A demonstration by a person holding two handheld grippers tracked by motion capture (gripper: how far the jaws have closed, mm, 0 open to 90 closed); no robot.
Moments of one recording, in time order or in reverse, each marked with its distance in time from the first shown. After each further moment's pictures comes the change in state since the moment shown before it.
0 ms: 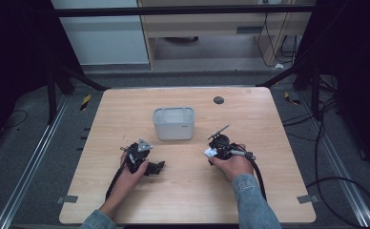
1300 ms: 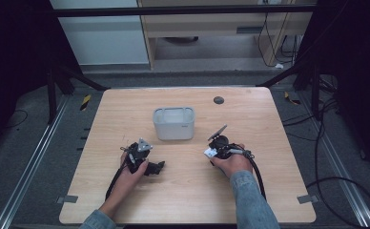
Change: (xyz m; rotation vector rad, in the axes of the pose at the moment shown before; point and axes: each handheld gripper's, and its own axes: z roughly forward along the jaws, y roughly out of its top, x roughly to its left) left arm 0.000 0.000 0.000 0.000 -0.003 0.002; right arm -0.007 0.001 0.018 0.084 -0.007 0.010
